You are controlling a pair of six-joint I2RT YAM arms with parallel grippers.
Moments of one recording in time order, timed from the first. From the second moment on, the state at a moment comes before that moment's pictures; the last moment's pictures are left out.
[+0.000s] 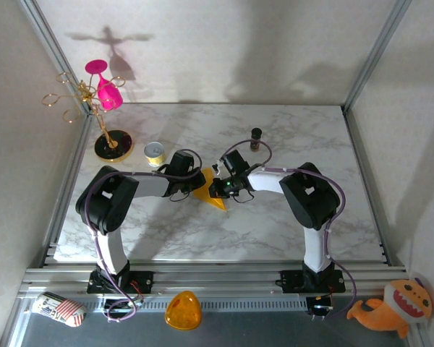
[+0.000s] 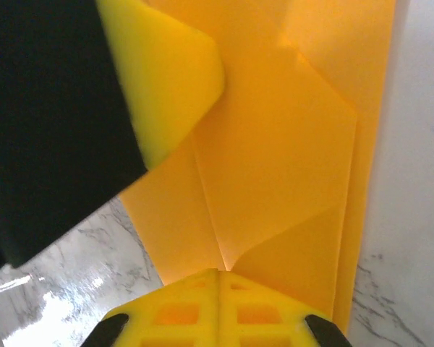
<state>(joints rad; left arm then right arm) -0.47 1.87 0.92 0.10 0.20 -0.87 0.68 1.98 1.14 -0.20 -0.49 0.48</state>
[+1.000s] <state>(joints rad) -0.47 1.88 0.94 0.07 0.20 -0.83 0.66 1.68 0.75 -0.14 -0.48 0.46</state>
